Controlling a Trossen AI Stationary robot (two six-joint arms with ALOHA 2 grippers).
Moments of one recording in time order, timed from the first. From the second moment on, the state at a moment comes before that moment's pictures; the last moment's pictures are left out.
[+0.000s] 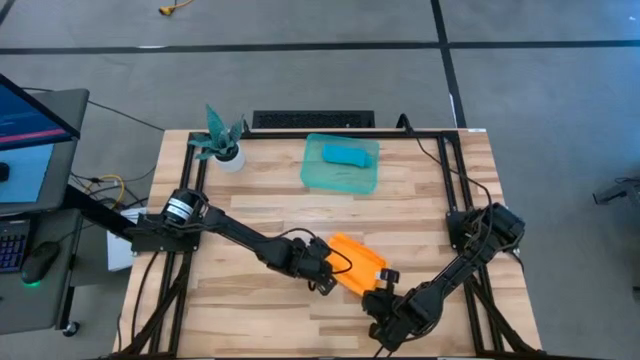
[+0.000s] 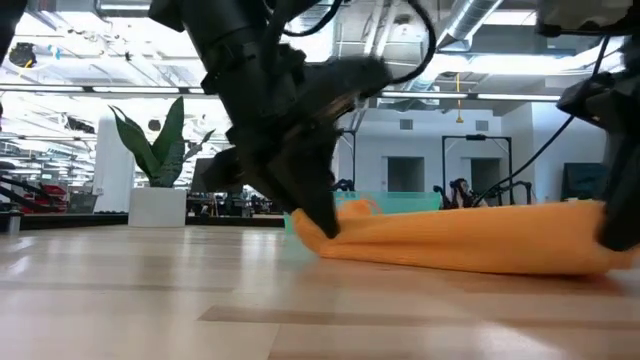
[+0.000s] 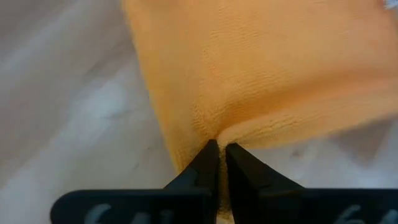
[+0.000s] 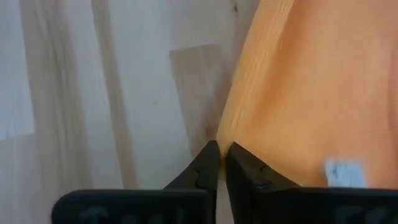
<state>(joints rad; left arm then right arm) -0.32 2.03 1.33 -0.42 -0.27 -1.02 0.82 1.95 1.22 -0.65 0.45 0.92</state>
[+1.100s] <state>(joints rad) -0.32 2.03 1.33 -0.46 -0.28 -1.02 0.74 1.95 1.14 -0.50 0.66 0.64</state>
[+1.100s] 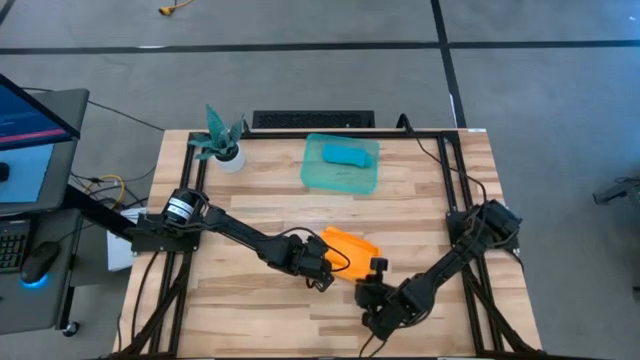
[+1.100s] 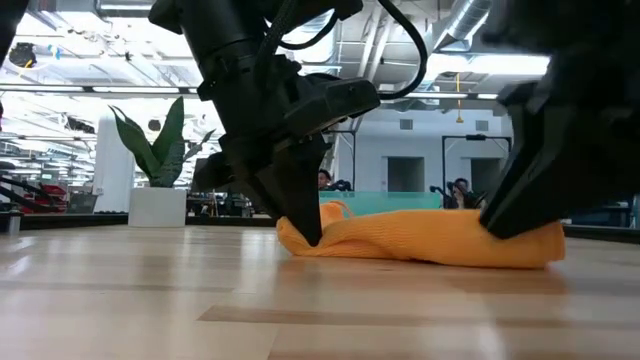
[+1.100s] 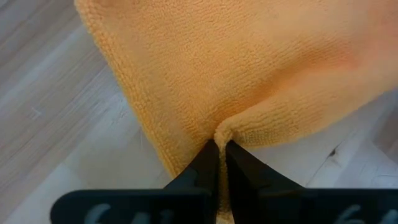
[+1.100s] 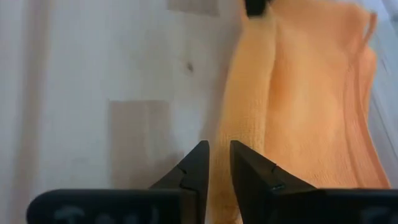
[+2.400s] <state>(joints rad) -0.32 2.03 1.33 -0.46 -0.30 -0.96 0.64 1.95 1.11 -0.66 0.68 0.97</state>
